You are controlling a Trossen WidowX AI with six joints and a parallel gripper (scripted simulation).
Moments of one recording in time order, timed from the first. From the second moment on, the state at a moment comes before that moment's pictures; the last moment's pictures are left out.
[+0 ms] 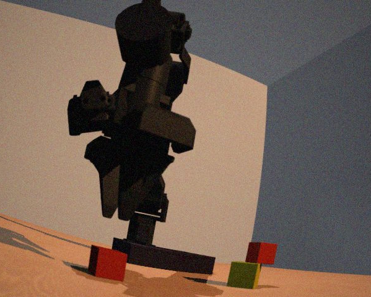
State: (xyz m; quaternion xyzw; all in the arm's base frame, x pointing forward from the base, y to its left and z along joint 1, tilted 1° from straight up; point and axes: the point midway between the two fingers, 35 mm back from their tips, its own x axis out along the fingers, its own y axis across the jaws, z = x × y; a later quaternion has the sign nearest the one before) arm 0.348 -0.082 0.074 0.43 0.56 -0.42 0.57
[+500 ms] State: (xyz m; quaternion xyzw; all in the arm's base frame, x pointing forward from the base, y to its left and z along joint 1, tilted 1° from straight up) arm 0.350 -0.082 0.049 0.44 0.55 -0.42 0.57
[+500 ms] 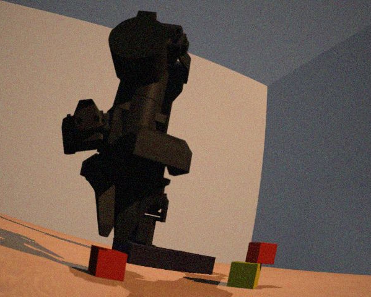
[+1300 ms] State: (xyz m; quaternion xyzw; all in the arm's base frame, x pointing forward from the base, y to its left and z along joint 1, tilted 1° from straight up) arm 0.350 -0.082 0.020 0.44 0.55 -0.42 0.57
